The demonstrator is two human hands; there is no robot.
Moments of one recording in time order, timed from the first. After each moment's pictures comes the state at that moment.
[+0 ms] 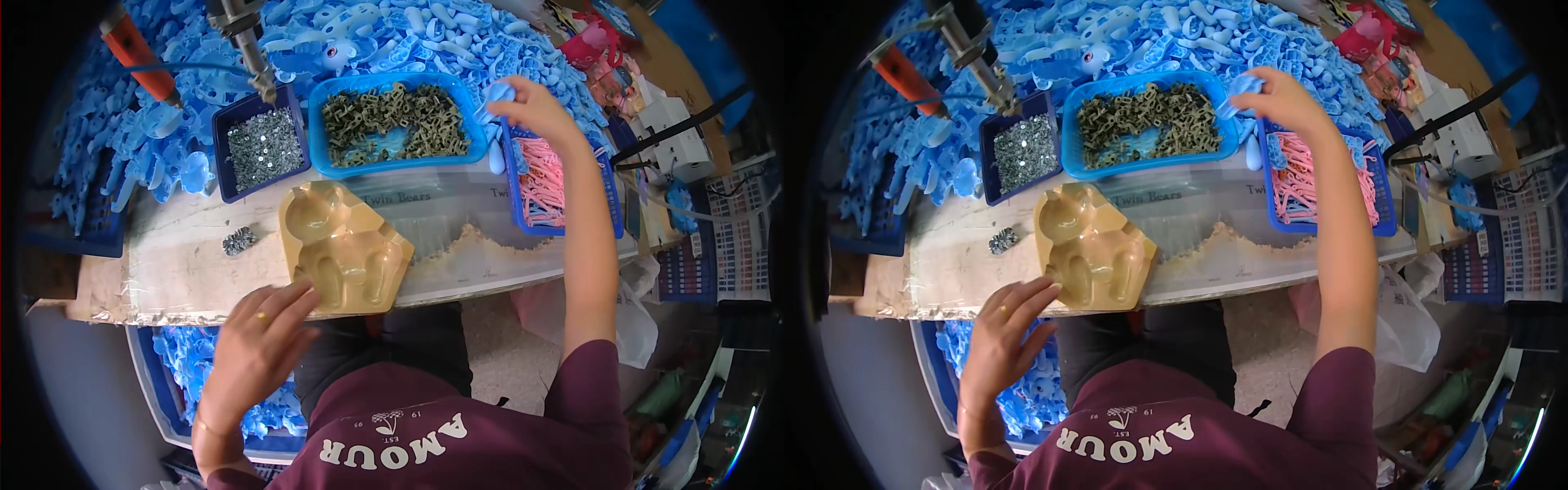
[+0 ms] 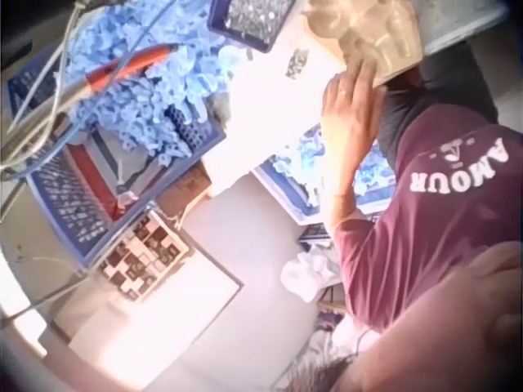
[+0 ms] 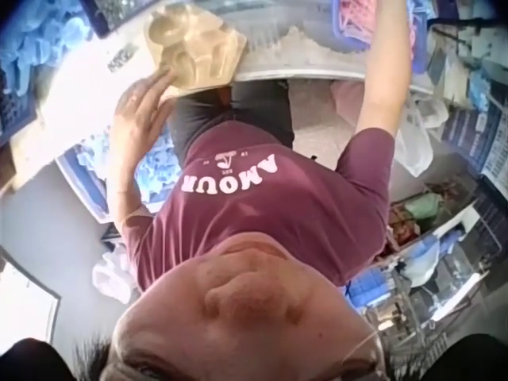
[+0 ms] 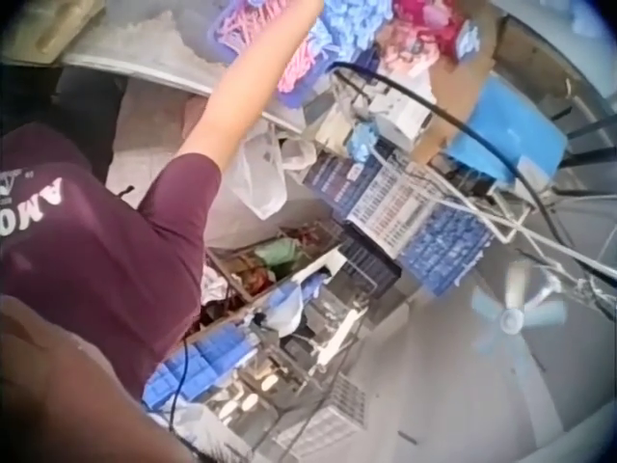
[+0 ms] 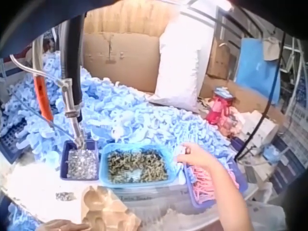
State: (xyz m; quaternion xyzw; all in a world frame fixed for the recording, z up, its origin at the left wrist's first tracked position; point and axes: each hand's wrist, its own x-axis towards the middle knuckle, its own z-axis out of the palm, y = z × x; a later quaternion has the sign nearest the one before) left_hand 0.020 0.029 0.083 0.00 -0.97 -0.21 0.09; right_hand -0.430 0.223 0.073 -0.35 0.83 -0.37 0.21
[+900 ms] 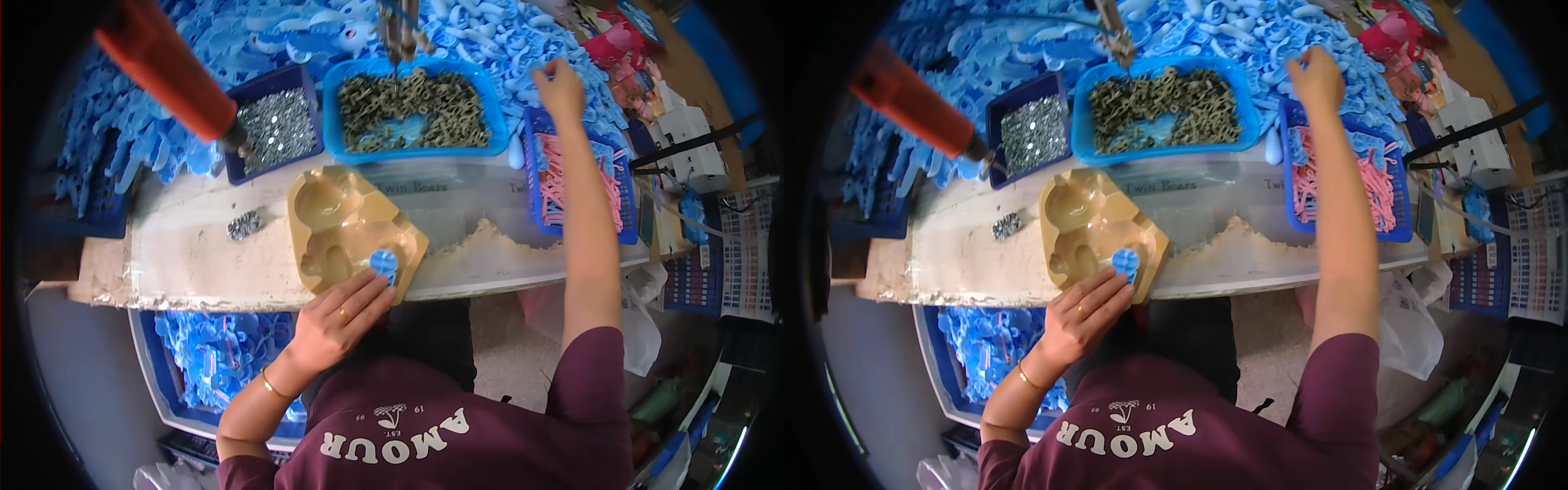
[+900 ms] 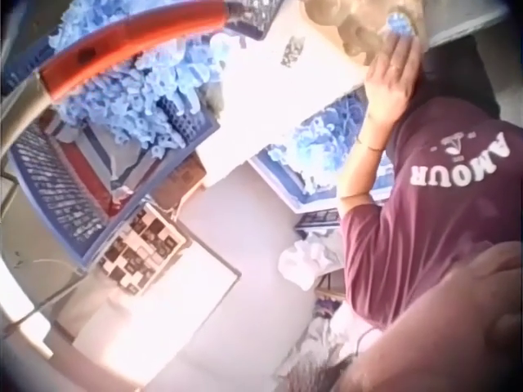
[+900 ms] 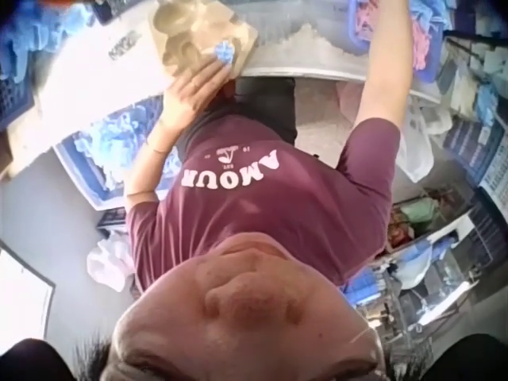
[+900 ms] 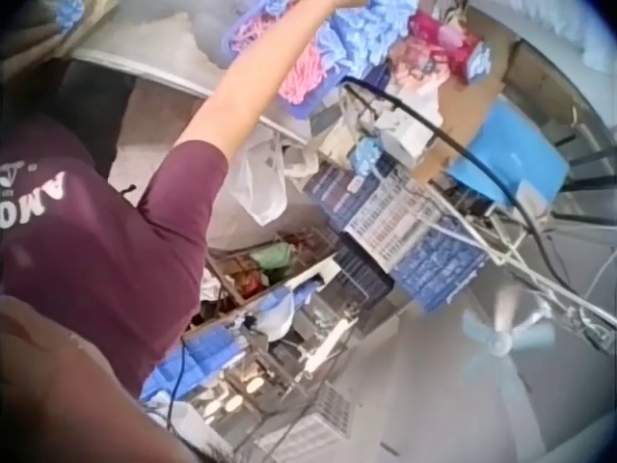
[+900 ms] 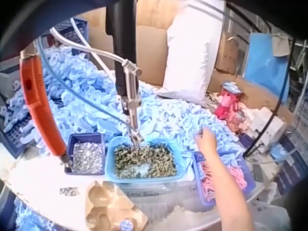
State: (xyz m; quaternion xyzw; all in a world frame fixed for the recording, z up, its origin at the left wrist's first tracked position) left_hand -0.007 0.070 -0.011 -0.08 -0.95 -0.17 0.25; right_hand -0.506 0.209 0.011 -0.27 0.92 -0.19 -0.23
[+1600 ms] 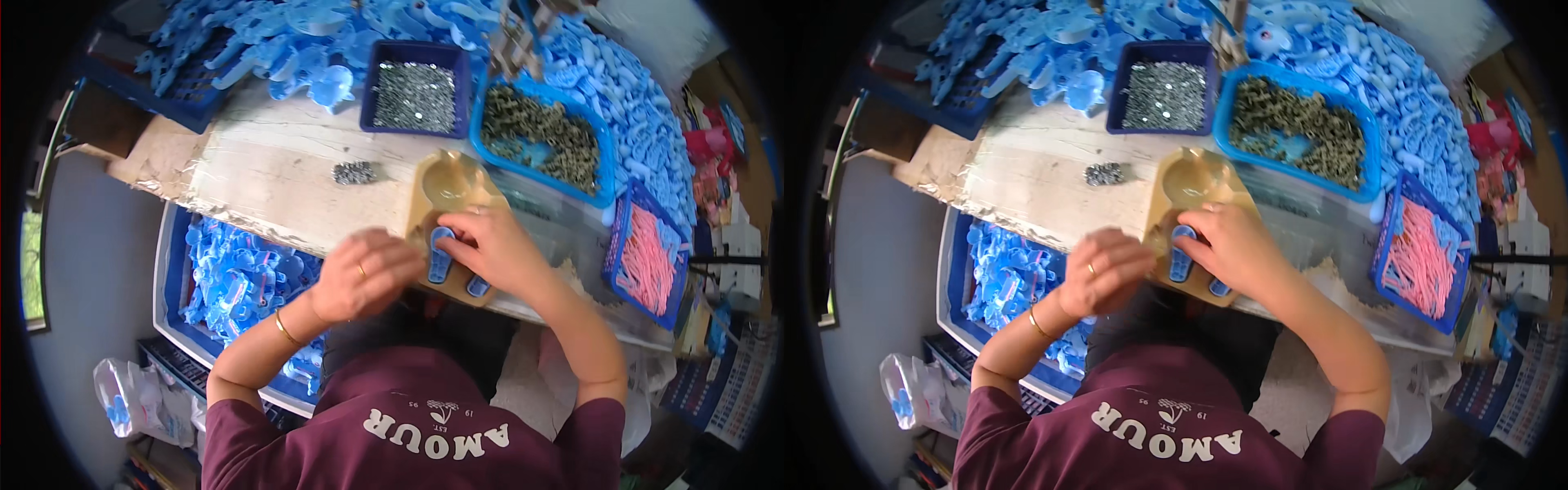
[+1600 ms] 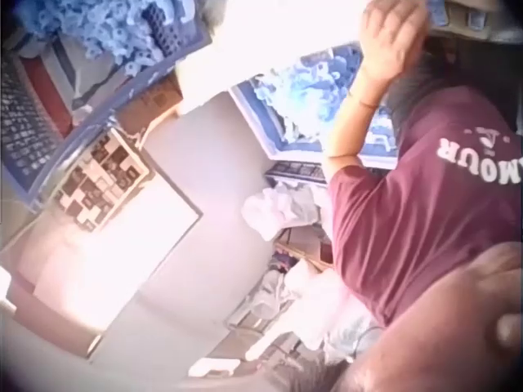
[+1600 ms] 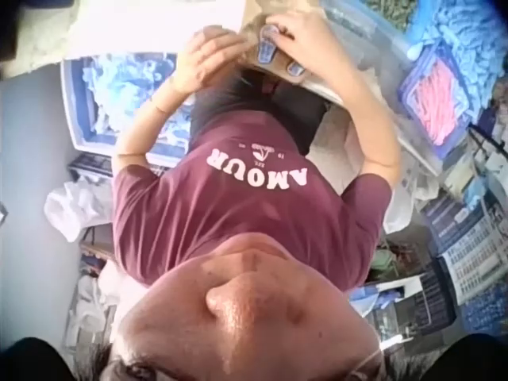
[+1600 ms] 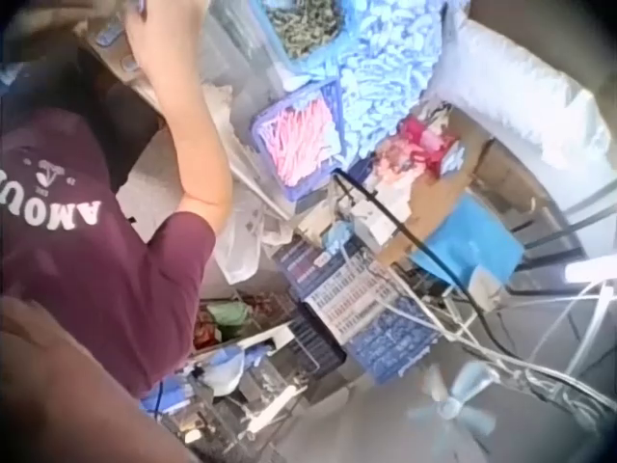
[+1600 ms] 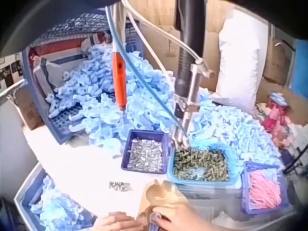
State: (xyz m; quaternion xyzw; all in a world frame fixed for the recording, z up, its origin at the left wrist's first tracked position) left_hand 0.032 0.014 -0.018 -0.05 -0.92 -0.14 0.36; right_hand -0.188 0.134 0.019 -0.64 0.68 -0.26 0.25
